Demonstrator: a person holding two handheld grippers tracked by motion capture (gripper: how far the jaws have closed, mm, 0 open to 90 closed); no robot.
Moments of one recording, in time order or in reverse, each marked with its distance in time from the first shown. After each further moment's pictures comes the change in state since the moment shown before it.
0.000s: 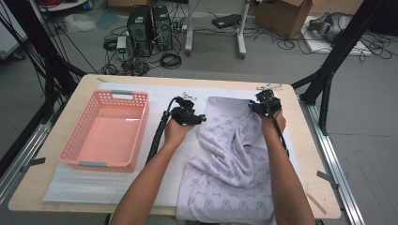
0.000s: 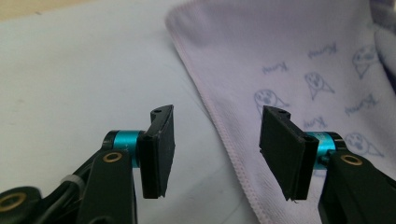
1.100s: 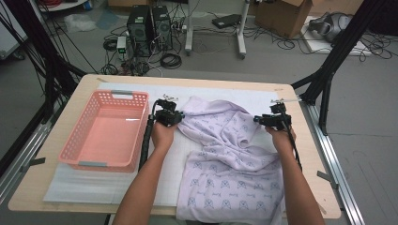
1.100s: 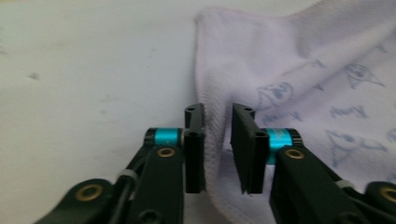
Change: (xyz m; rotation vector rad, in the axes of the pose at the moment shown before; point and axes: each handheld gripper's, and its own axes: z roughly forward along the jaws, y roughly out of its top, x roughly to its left) left arm 0.040 -0.025 -0.026 -0.032 0.187 -0.136; right arm -0.022 -0.052 -0.009 0.106 0.244 0.204
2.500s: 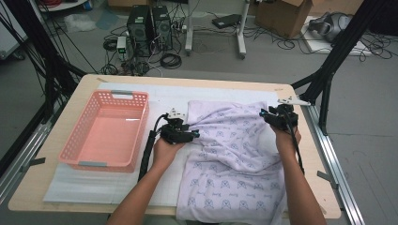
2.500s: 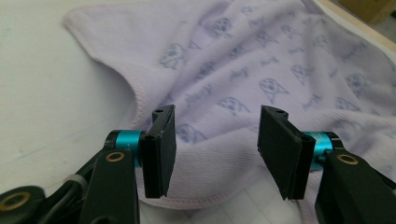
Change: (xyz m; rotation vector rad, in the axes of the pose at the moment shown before) left arm -0.047 -0.031 -0.043 -0.027 -0.272 0.082; right arm 0.008 -0.003 -0.037 -0.247 -0.082 -0.094
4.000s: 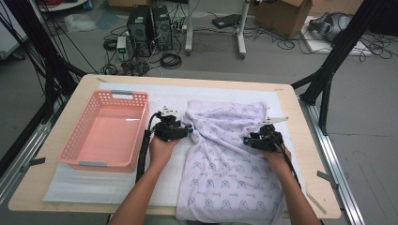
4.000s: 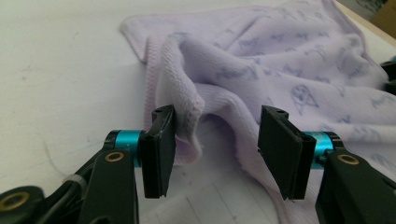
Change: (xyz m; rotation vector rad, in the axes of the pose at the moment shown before) left arm 0.016 -0.002 -0.012 -0.073 0.099 -0.043; right arm 0.047 -0.050 0.009 0.261 0.256 -0.115
